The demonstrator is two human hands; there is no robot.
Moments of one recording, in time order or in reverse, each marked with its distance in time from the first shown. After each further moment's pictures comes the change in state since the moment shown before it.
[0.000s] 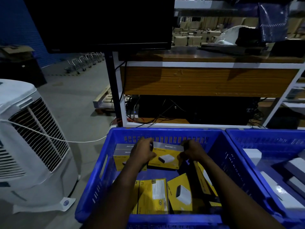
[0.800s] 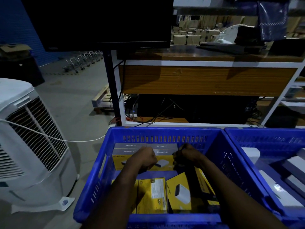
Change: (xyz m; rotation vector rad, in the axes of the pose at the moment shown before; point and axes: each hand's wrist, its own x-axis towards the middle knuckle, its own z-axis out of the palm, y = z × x) left_hand -0.002 -0.001 0.006 0.137 -0.408 -0.040; right_hand -0.023 -0.017 0.005 0.574 -0.182 0.197
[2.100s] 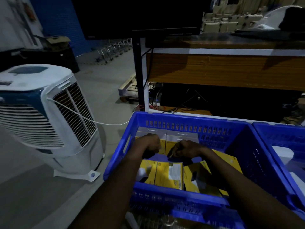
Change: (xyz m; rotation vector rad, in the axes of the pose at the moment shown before) left_hand -0.025 -0.045 -0.022 0.091 -0.079 -0.181; right_hand 0.014 -0.007 0.053 -0.878 -0.478 -0.380
